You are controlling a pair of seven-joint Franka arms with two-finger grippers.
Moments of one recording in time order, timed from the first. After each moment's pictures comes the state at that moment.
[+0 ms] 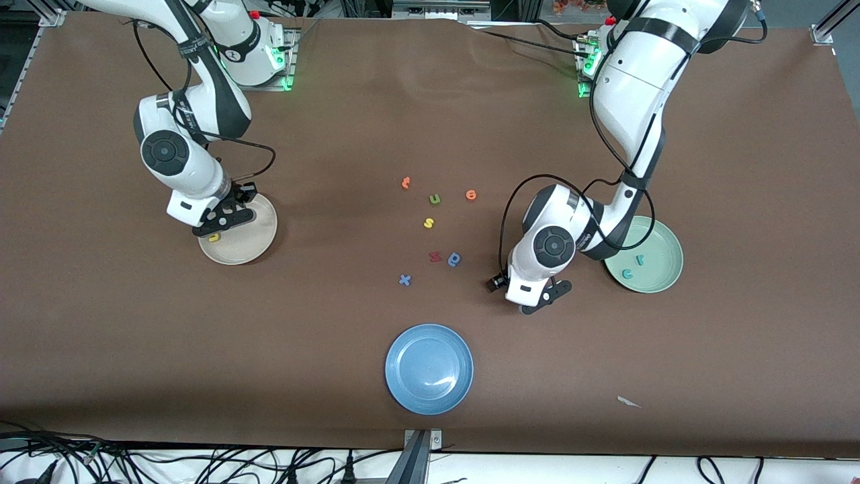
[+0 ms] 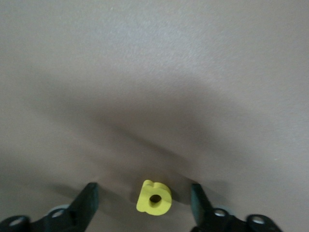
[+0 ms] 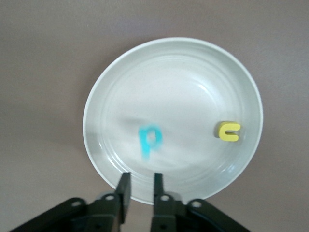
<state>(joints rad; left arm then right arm) -0.37 0.84 -0.10 -1.49 -0.04 2.27 -0.96 -0.13 0.20 0.31 -2.30 -0.23 2.31 -0.04</state>
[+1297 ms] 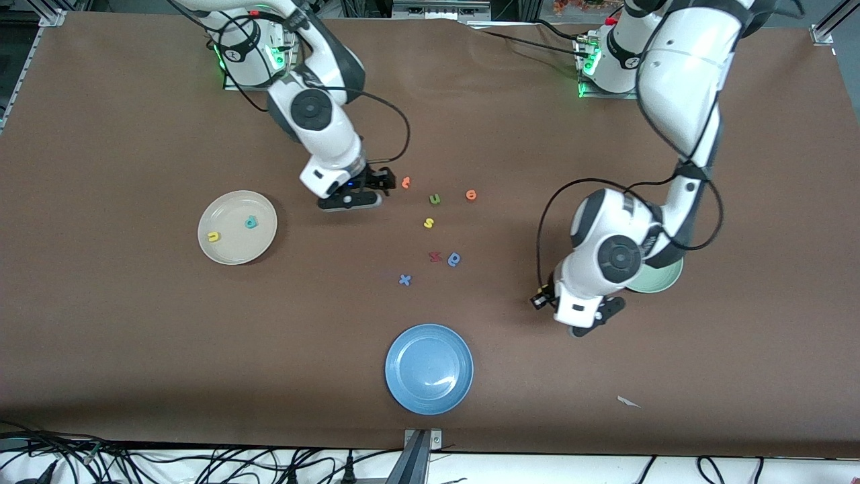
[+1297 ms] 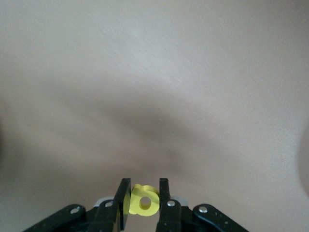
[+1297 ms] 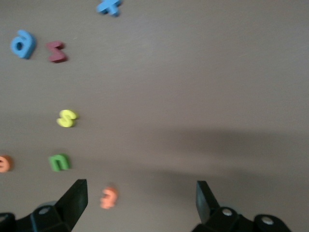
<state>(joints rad) -0.24 0.72 -0.09 -1.43 -0.04 2.10 -0.84 0.31 0.38 0.40 -2.06 -0.08 2.47 0.69</state>
